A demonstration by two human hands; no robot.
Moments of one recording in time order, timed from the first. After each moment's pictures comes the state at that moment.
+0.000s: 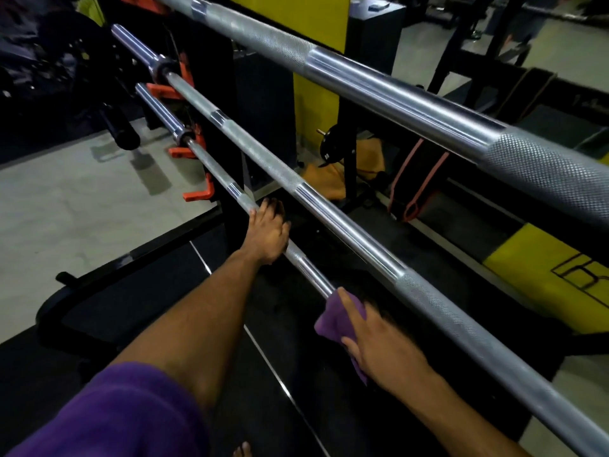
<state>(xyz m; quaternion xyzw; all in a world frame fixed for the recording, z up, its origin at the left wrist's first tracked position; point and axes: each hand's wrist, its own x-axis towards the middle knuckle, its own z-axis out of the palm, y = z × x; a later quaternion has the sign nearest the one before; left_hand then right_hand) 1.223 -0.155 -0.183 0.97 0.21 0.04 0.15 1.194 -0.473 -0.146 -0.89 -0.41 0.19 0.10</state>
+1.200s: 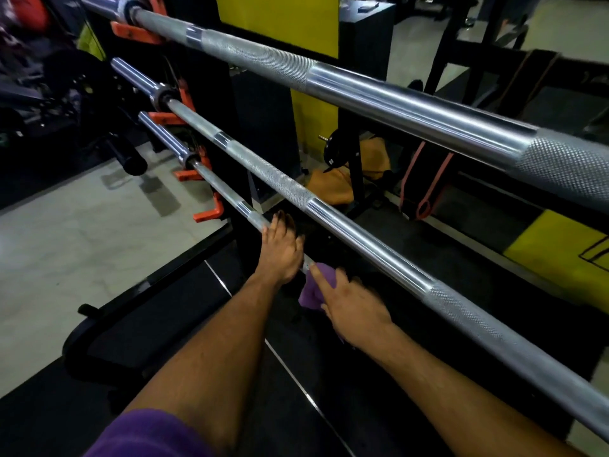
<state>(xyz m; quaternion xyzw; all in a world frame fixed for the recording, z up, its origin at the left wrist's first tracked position) 1.221 -0.163 -0.182 0.96 0.21 0.05 0.17 1.218 -0.368 -0.163 -0.89 -0.45 0.05 0.01</state>
